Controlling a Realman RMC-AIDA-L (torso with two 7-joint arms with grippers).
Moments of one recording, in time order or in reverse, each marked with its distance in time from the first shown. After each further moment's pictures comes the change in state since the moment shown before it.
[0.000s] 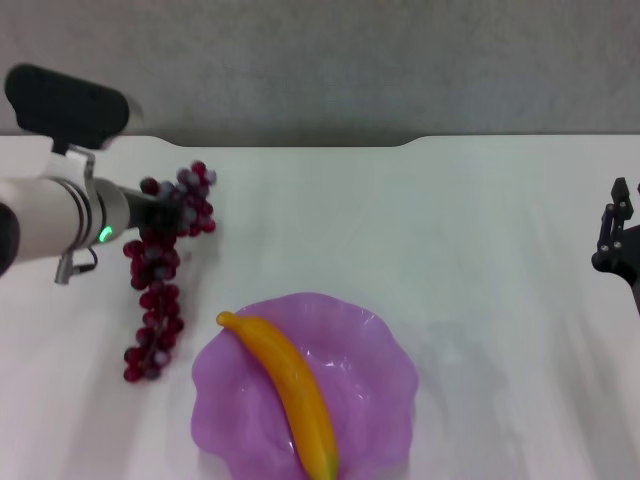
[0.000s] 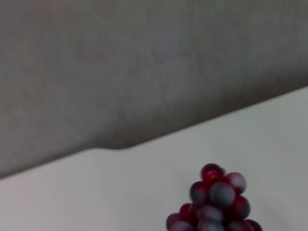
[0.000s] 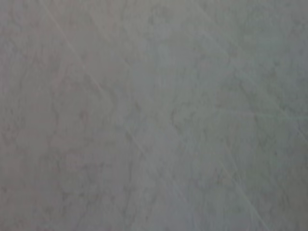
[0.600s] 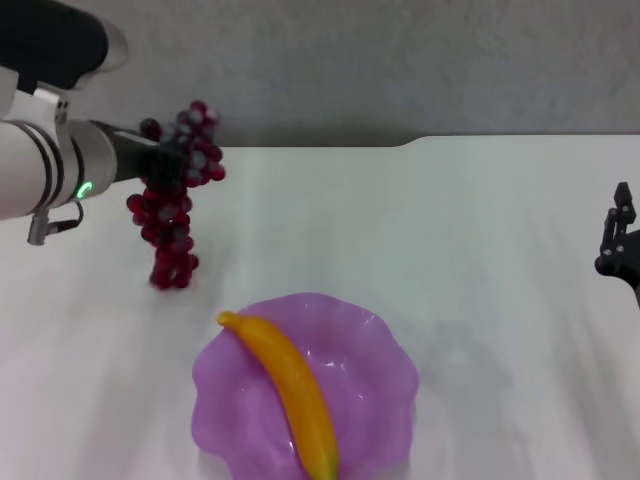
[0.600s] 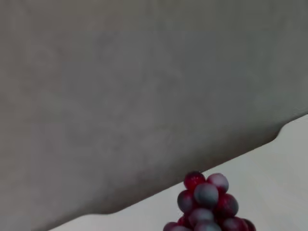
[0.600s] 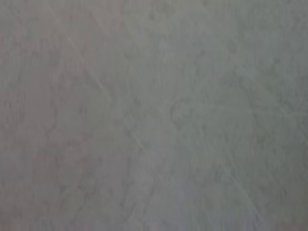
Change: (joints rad) left arm 0.161 -0.007 -0.016 -0.506 0.026 -0.250 0.062; right arm 0.000 0.000 0.000 -0.018 0.002 0.008 0.002
